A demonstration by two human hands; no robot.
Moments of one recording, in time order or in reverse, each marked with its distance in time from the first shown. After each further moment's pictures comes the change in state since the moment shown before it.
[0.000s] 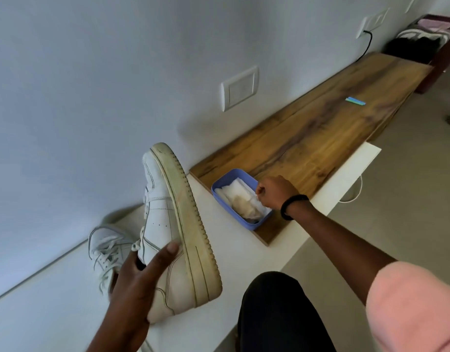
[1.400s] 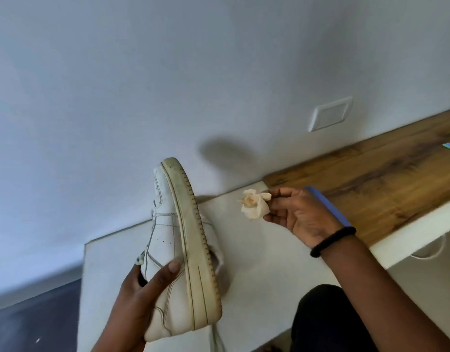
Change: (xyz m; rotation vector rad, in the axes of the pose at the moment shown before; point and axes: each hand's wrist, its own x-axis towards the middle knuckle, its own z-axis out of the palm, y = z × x) left_hand -0.091 0.012 -0.114 -0.087 0.258 0.044; right_hand -0.124 -0.189 -0.039 1.387 -0.427 -0.044
